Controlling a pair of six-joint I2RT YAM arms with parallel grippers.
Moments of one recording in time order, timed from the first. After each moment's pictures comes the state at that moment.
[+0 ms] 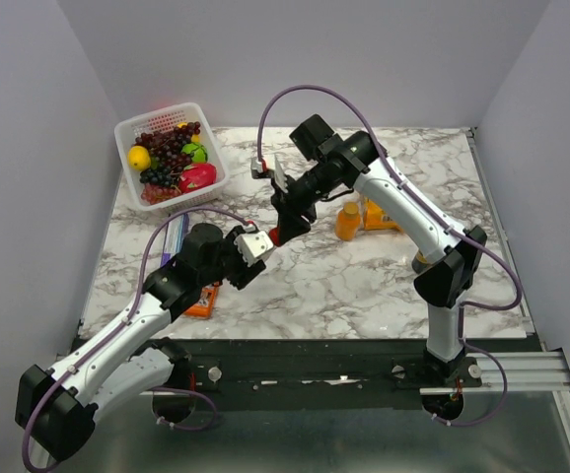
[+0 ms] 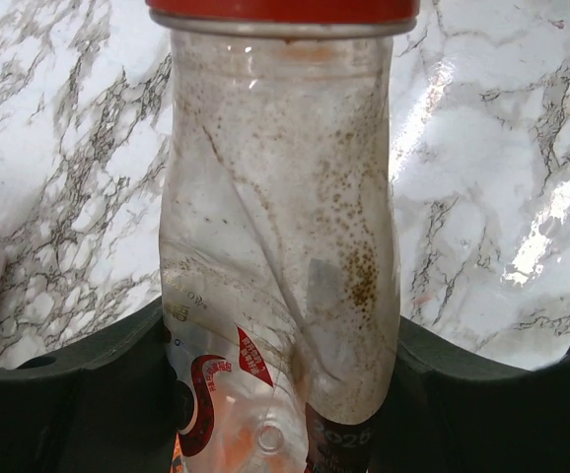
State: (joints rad) left arm -0.59 0.86 0.63 -0.27 0.24 0.40; right arm 0.76 1.96 2.17 -1.28 -0.76 -0.57
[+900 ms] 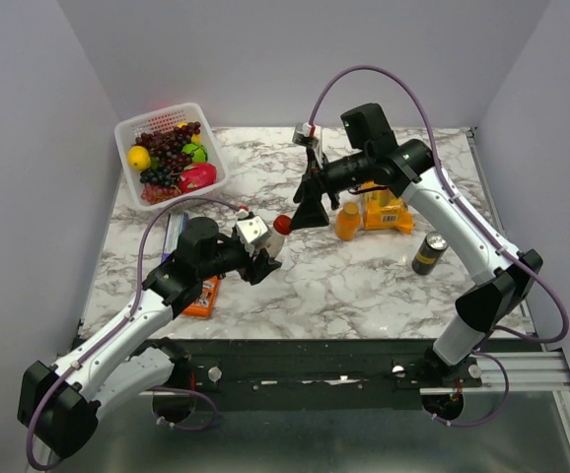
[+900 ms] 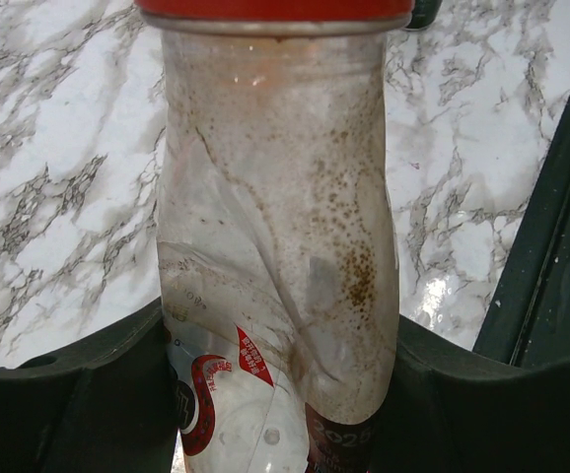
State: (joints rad) left arm -0.58 0.89 0.63 -0.08 0.47 0.14; right arm 0.61 1.68 1.85 -0.90 -0.89 -0.21
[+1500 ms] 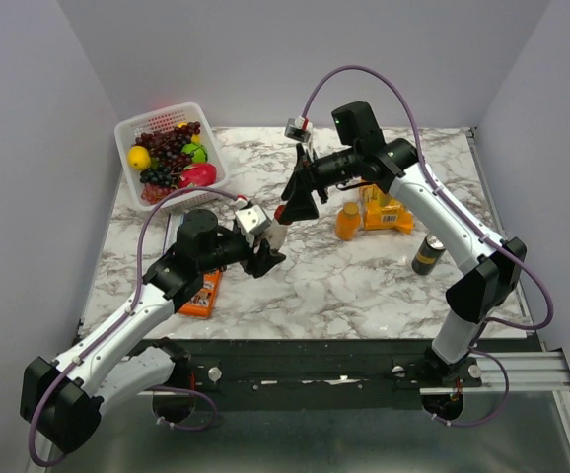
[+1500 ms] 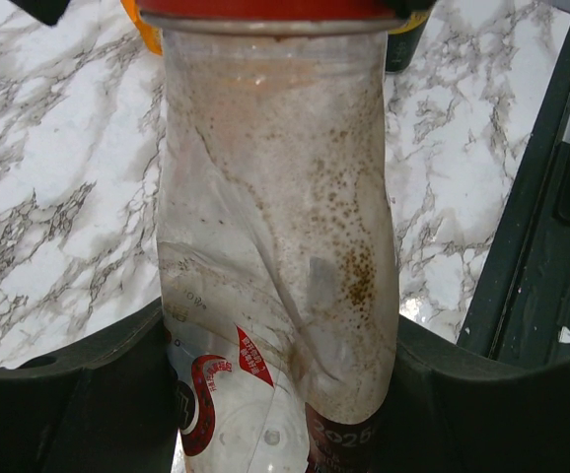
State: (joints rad) left arm -0.57 0.93 0.69 -0.05 0.51 0.06; right arm 0.61 1.75 1.85 -0.76 -0.99 -0.12
